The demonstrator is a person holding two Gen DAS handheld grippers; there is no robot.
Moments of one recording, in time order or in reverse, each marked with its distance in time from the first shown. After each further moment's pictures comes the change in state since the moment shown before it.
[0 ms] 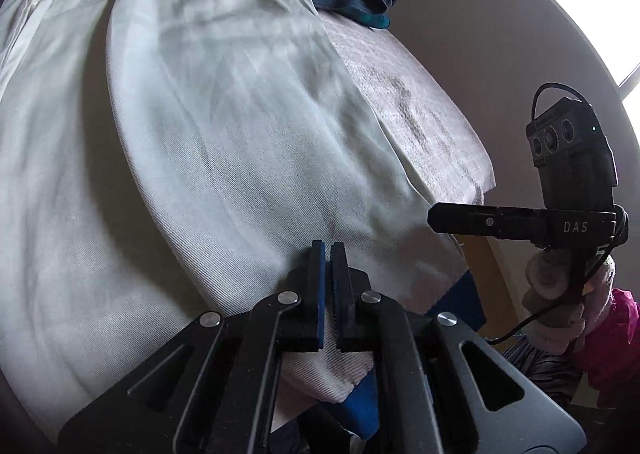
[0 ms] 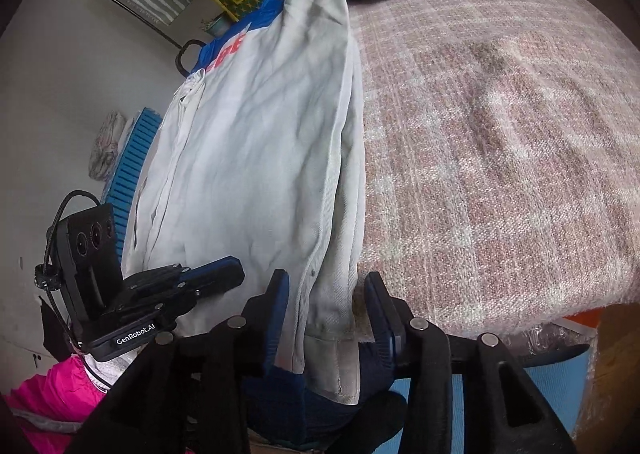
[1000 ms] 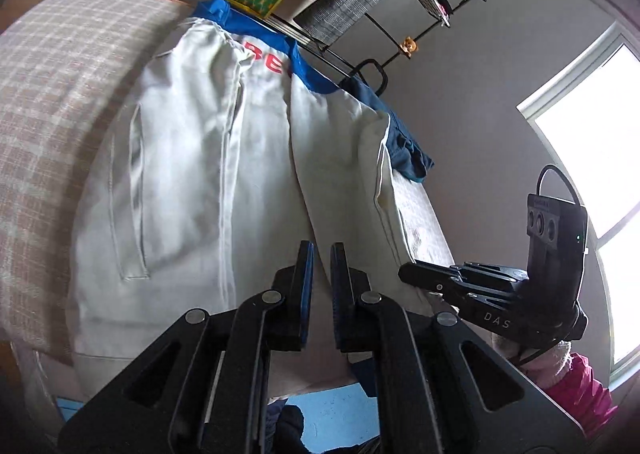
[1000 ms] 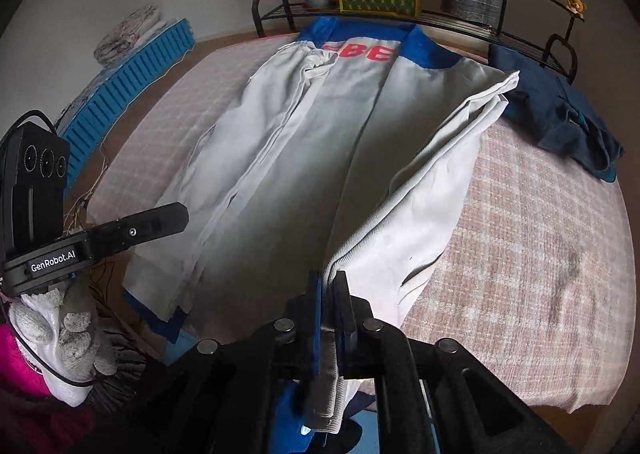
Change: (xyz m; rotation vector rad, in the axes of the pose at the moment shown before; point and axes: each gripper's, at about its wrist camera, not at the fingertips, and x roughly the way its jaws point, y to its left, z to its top) left arm -0.218 0.110 -0.044 -0.358 -0.388 -0.005; right arm 0.047 0.250 0.010 -0.550 0.028 -0.276
